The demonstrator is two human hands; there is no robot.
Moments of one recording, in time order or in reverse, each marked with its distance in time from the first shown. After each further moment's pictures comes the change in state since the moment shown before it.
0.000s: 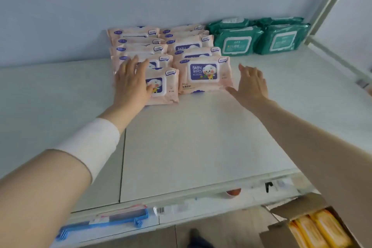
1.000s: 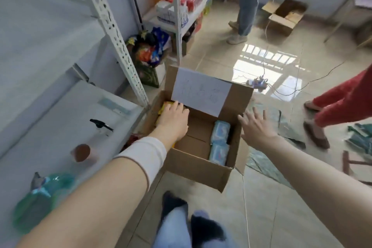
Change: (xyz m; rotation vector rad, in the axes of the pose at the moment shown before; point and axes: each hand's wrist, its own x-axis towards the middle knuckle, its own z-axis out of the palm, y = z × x) left_hand -0.422 0.555 0.093 0.178 -0.671 1.251; right_hand -0.607 0.444 -0.063 -0.475 -0.633 0.767
